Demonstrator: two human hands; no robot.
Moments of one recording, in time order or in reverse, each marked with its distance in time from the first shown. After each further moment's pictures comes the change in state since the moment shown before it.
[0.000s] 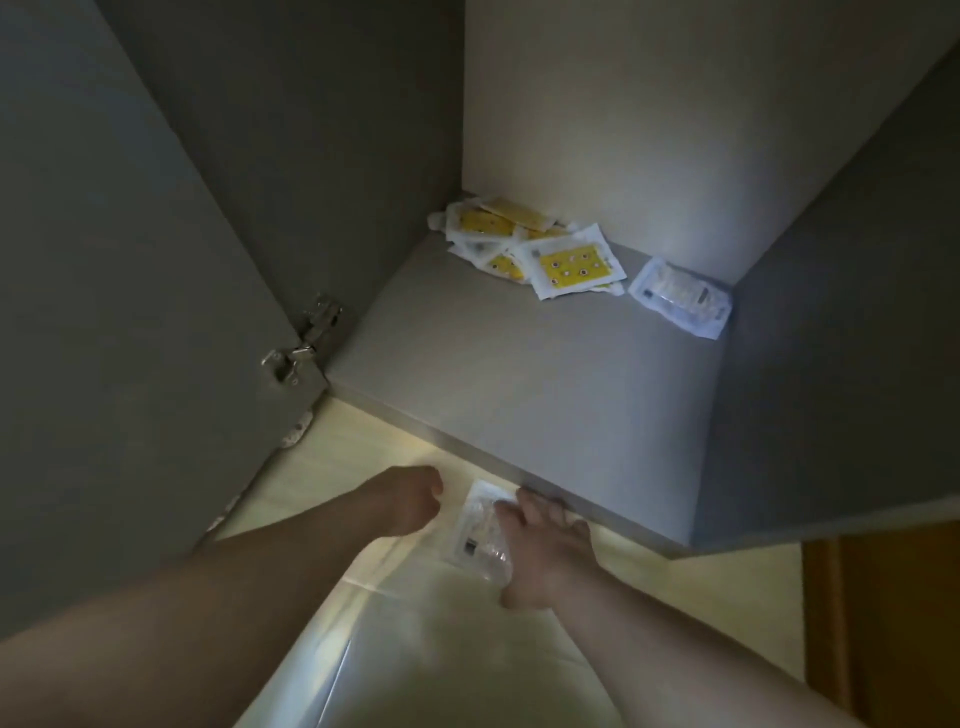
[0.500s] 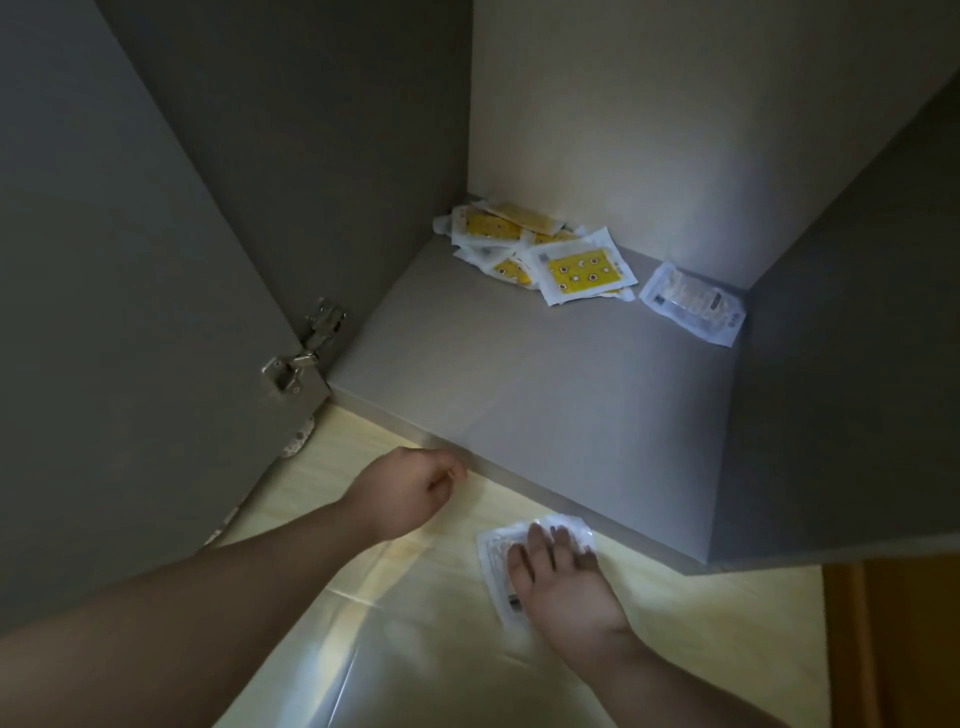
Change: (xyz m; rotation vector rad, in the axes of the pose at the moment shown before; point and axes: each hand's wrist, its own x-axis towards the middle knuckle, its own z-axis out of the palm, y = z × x) left_hand -0.007 0.001 -0.020 -0.041 0.276 0.227; right_hand 0.014 0.013 0.056 -0.259 0.269 -0.067
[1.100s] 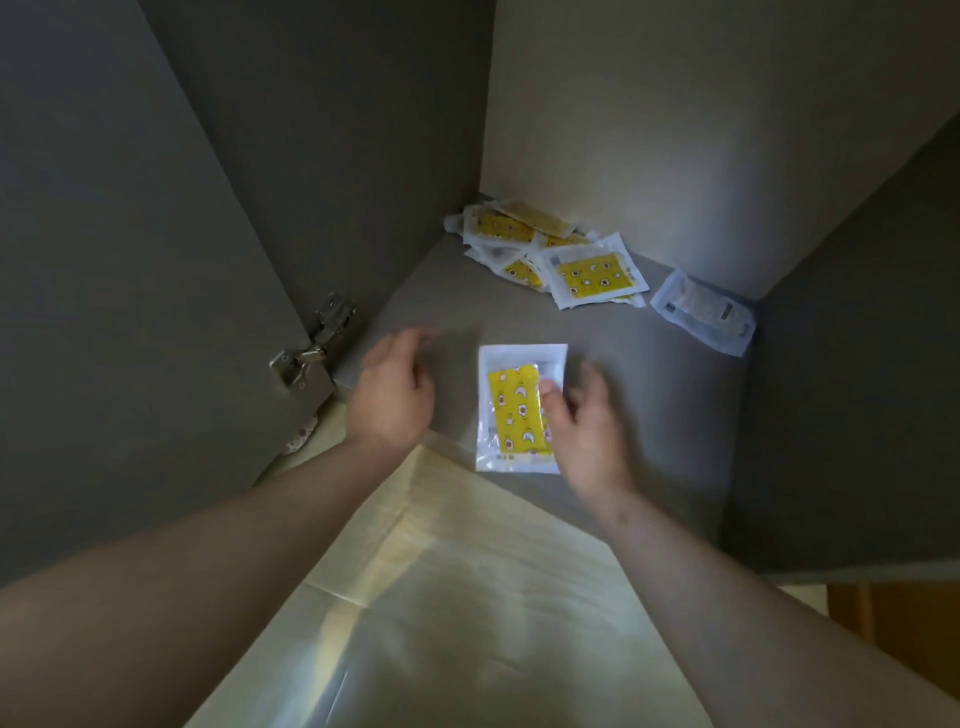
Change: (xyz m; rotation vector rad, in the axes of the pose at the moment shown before) left_hand 0.032 0.009 -0.043 -0.281 0.689 -0.132; right_hand 0.059 0.033 -0.125 1.204 0.509 0.416
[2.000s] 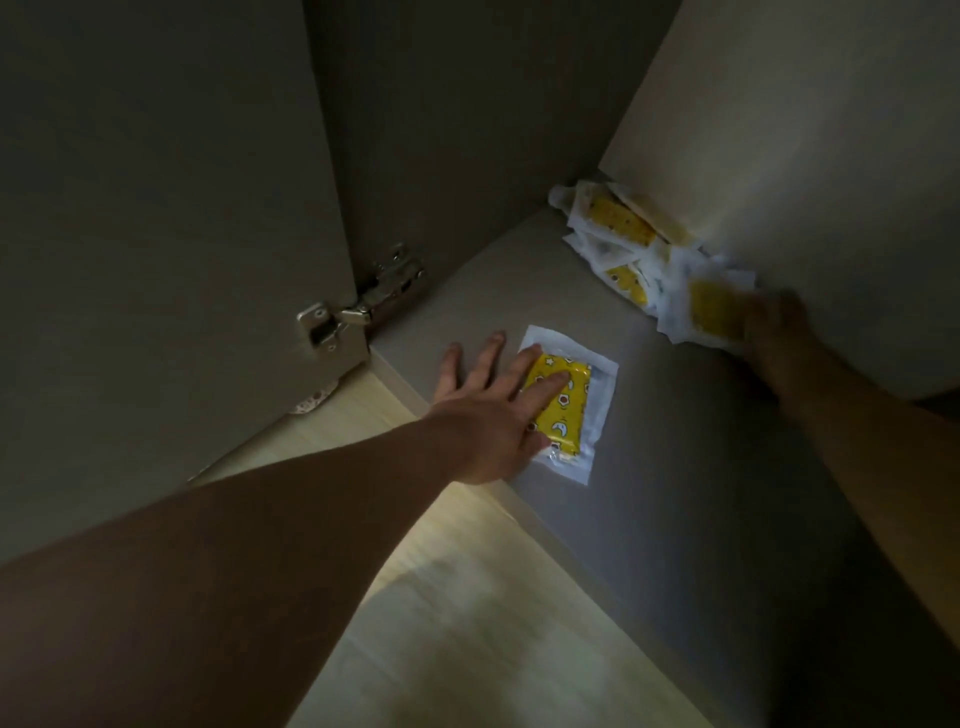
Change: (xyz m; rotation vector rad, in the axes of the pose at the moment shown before) left_hand 0.020 -0.014 0.047 0.518 -0.650 0.130; right_hand 0.198 -0.017 -0.042 -0.512 -0.087 0.003
